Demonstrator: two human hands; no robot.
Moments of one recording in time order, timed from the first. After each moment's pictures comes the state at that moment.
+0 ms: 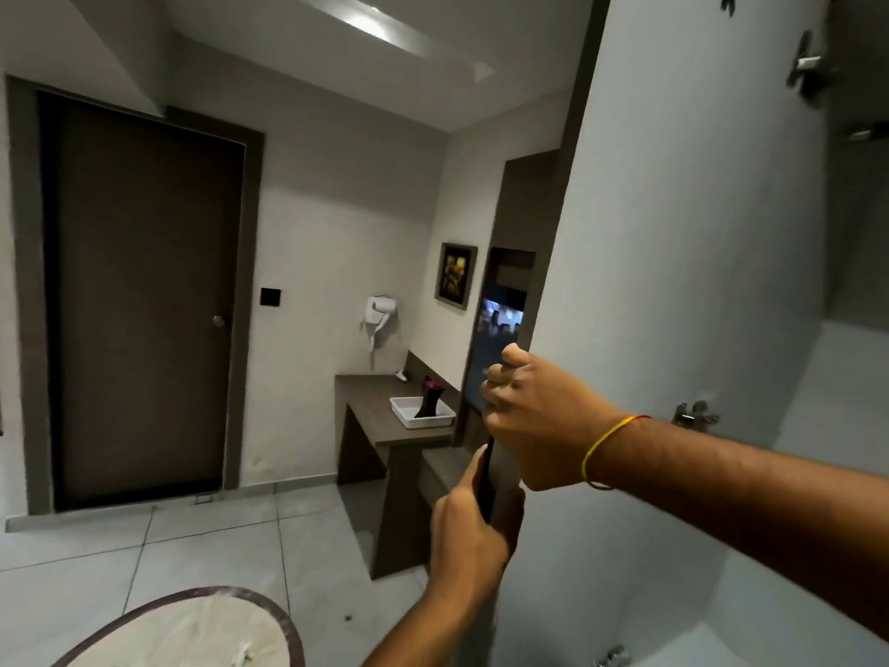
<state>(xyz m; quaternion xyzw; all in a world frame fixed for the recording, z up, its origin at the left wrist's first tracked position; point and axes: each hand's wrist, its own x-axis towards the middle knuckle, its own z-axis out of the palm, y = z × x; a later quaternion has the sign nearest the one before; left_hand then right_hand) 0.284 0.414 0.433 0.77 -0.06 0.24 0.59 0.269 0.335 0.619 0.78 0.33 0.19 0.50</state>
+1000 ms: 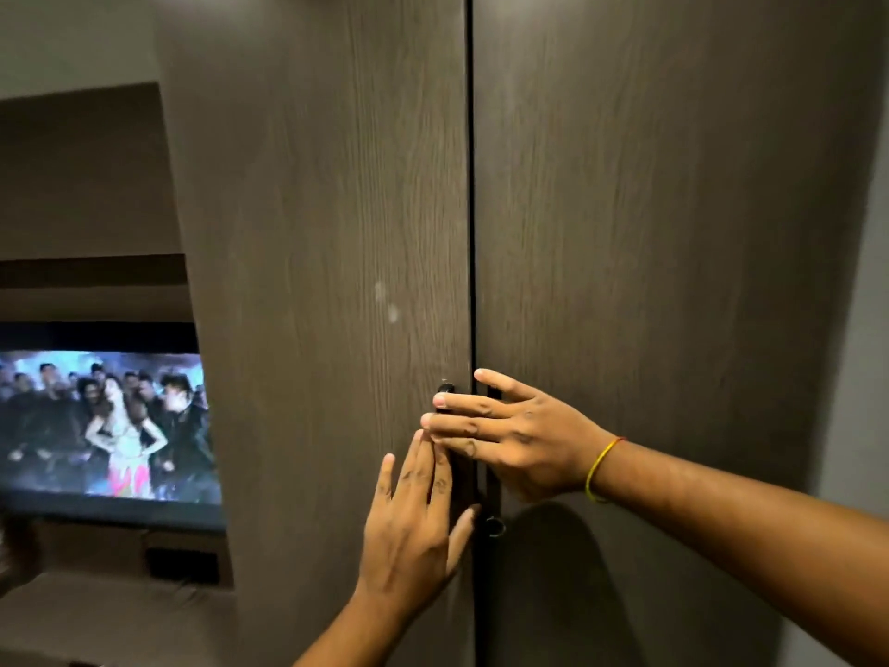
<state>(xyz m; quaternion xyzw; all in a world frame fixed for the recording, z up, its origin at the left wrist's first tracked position) 0.263 0.045 0.412 0.66 -0.53 0.47 0.26 0.091 -0.084 0.573 0.83 0.14 0.28 0.47</state>
